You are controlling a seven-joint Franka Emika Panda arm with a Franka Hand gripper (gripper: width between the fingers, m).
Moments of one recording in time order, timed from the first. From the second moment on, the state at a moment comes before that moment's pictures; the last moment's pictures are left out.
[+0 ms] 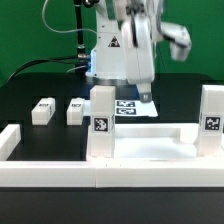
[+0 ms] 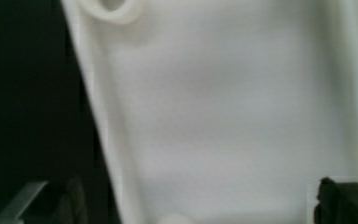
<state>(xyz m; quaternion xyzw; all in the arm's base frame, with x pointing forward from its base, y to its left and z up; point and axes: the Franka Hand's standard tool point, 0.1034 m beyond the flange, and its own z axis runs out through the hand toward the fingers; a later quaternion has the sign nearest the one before) 0.548 0.023 0.084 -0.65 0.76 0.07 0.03</state>
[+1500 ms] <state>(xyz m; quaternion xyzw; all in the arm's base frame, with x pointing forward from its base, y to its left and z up) 0.519 0.031 0.023 -0.68 0.73 0.02 0.01</state>
